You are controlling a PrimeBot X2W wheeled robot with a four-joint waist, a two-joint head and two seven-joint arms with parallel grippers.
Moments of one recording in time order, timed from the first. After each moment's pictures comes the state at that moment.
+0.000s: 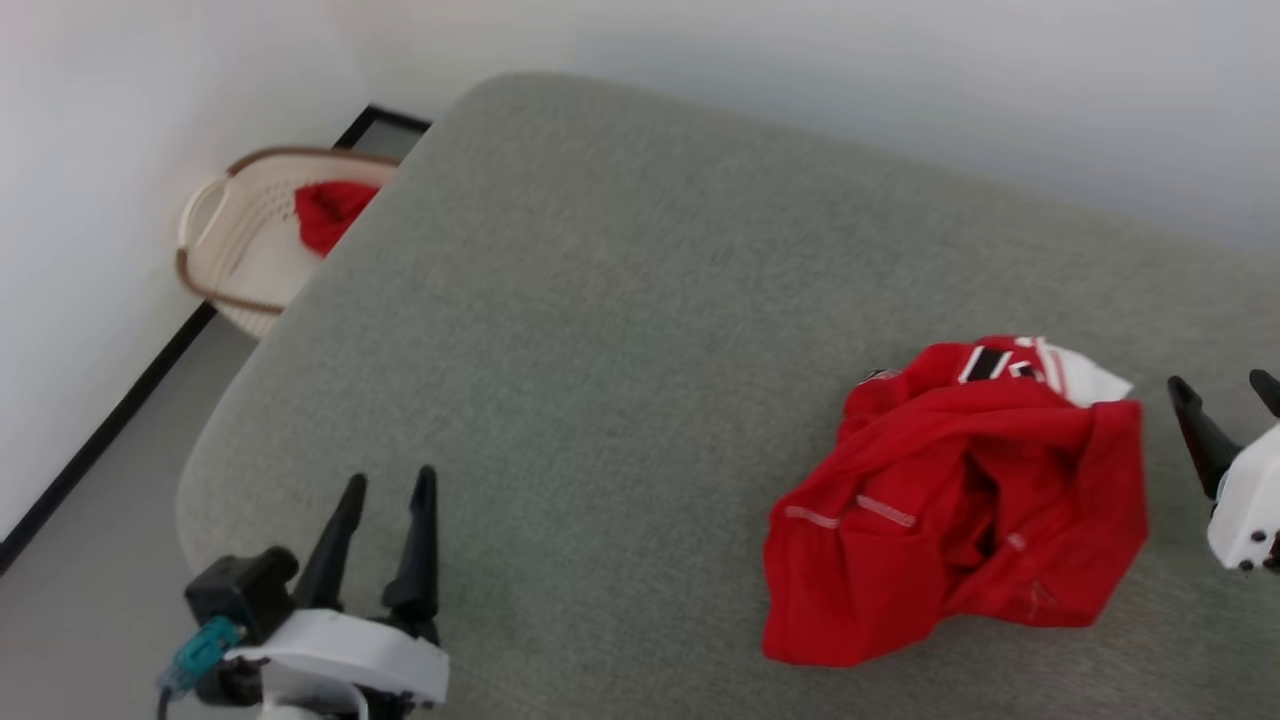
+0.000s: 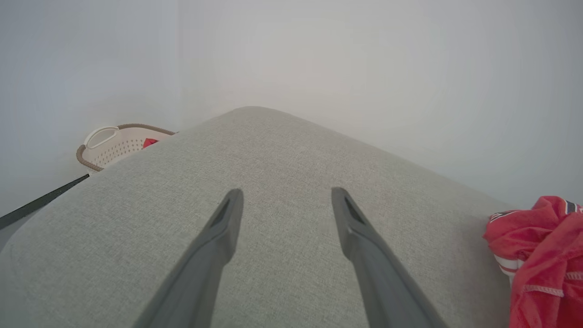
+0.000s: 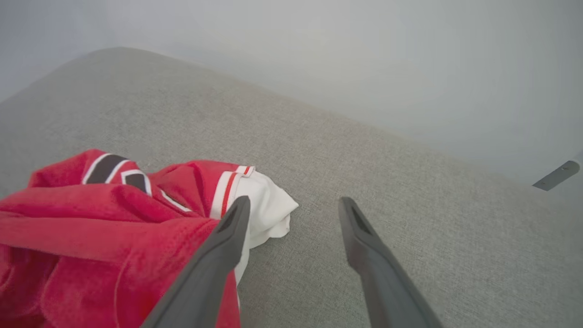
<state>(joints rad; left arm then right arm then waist) -0.12 0.23 -0.16 0.23 -0.58 -0.04 -0.26 -0.29 -0.38 -0.08 0.11 0.34 0.13 0.45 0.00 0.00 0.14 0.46</state>
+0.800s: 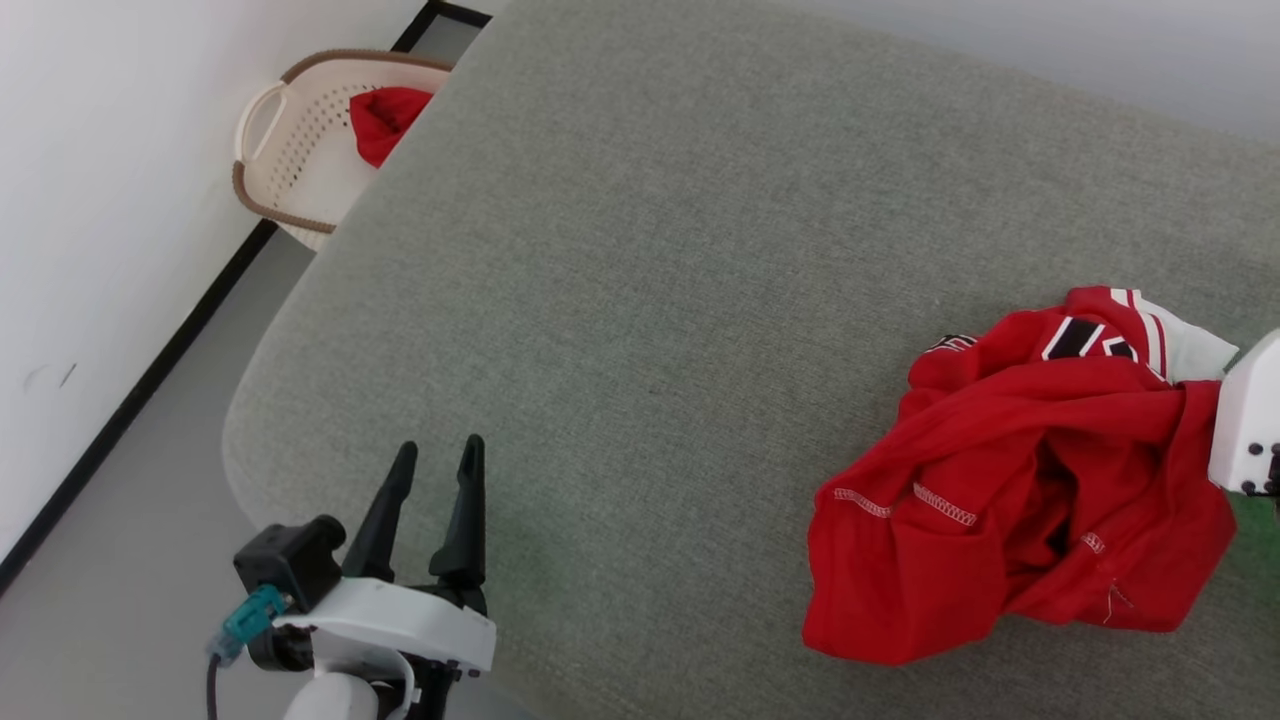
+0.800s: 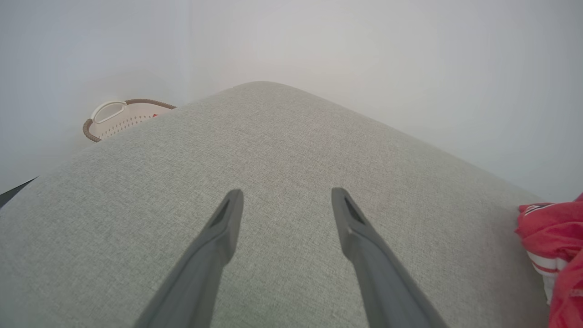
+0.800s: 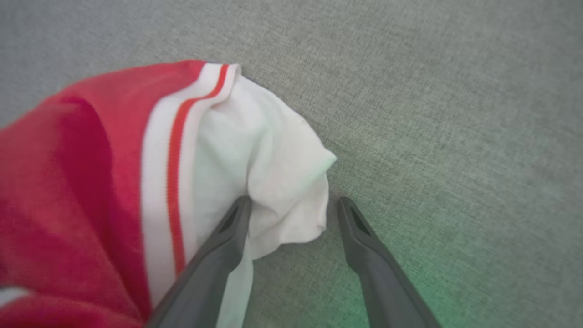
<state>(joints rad) -0.20 0.10 -0.12 0.31 -0.50 -0.12 -0.26 -0.54 -0.38 -0.06 0.39 0.36 0.13 0.82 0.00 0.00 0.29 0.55</state>
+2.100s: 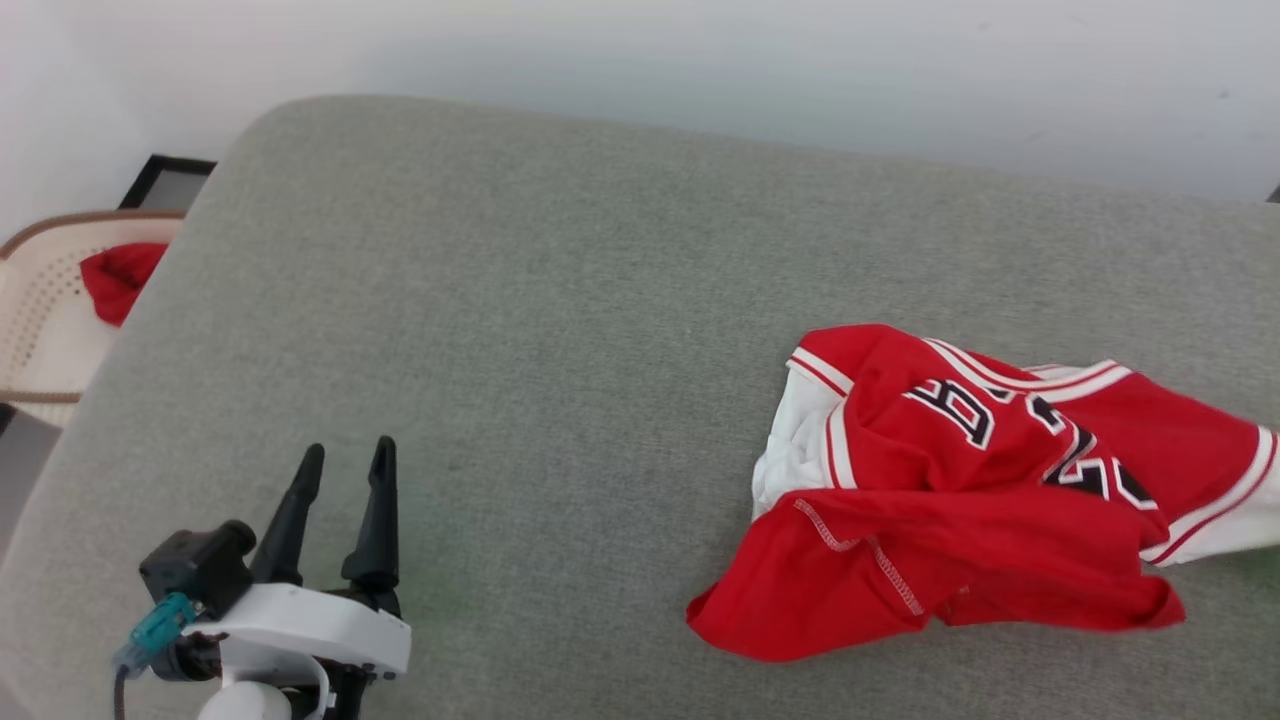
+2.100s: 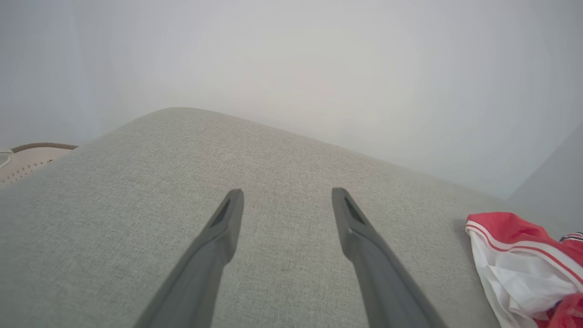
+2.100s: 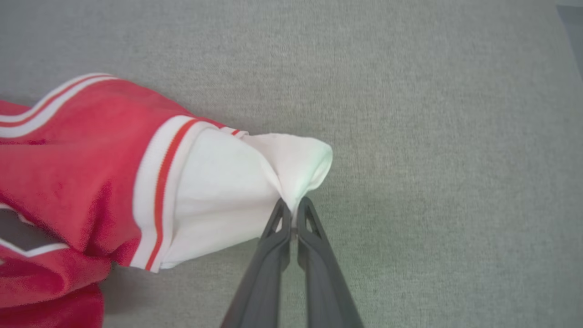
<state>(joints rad) -0.17 0.20 -0.04 0.27 -0.49 -0.13 -0.25 -0.29 -0.41 -0.32 0.24 0.36 0.13 0.79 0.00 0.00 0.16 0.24</state>
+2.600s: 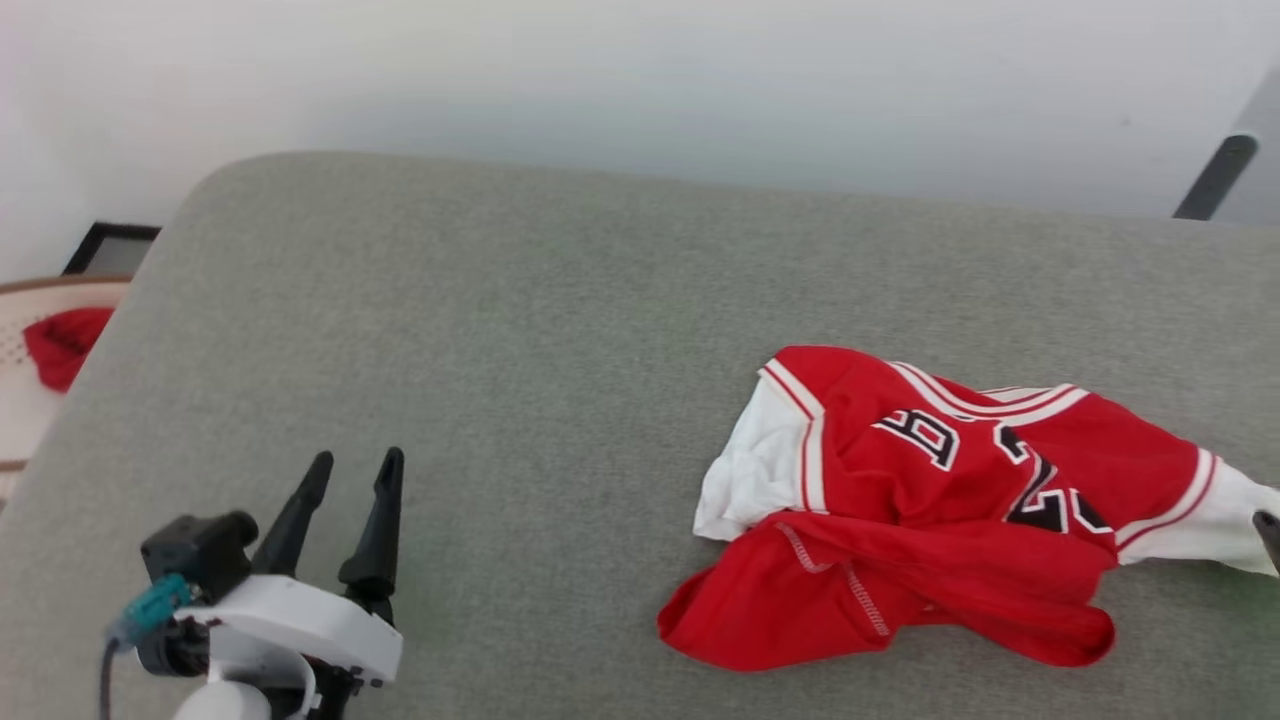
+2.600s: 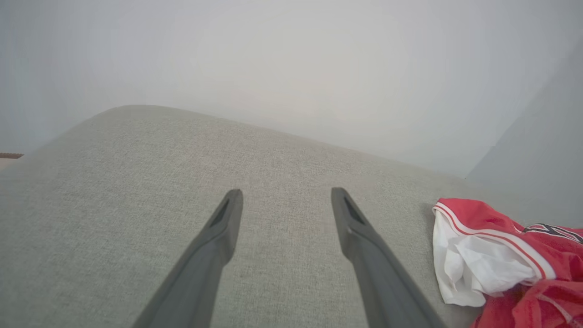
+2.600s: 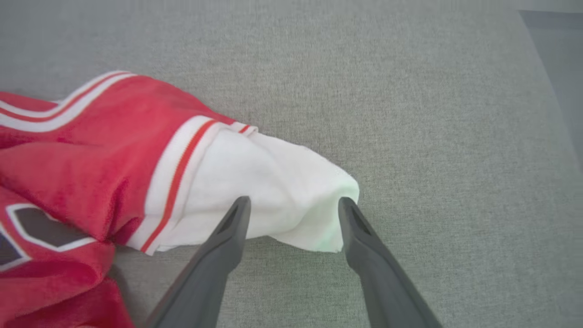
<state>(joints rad) -0.15 0.25 -0.07 0.23 -0.52 -0.12 -0.14 -0.27 -0.37 -0.27 0.35 0.33 0.13 0.65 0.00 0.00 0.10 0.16</state>
